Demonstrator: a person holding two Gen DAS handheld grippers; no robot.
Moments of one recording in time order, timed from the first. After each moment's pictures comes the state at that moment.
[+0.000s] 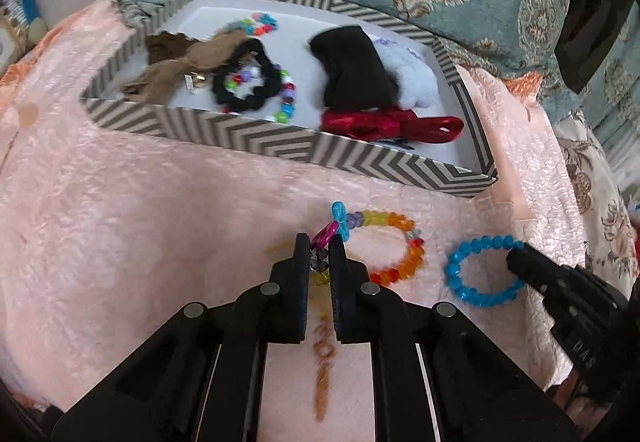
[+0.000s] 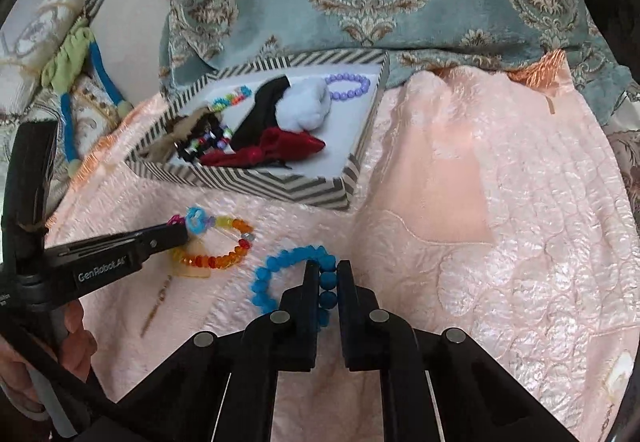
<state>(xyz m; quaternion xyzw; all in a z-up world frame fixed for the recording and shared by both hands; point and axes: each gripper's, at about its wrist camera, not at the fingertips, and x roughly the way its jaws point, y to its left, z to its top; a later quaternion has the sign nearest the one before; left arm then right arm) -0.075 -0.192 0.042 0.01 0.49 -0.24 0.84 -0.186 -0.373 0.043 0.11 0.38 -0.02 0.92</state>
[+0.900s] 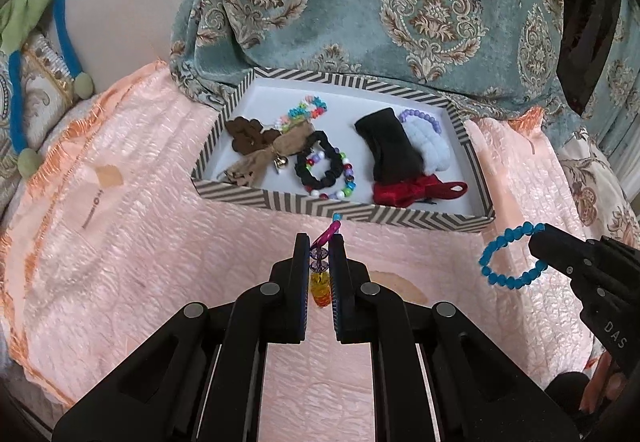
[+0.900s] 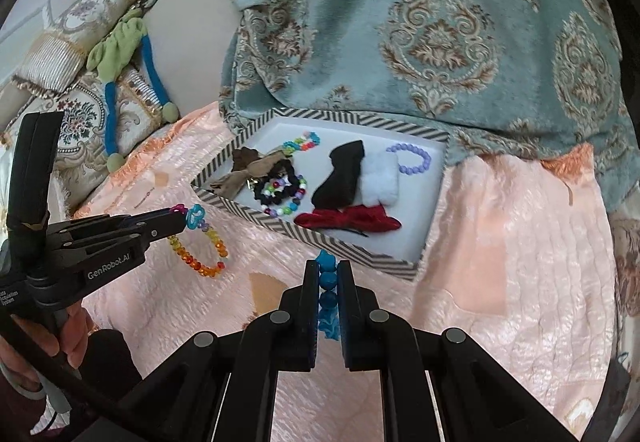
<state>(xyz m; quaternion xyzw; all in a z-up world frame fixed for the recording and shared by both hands) -0.087 -0.138 0.115 0.04 0.41 -0.20 0.89 -0.173 -0.317 0.111 0.04 0.36 0.03 0.93</state>
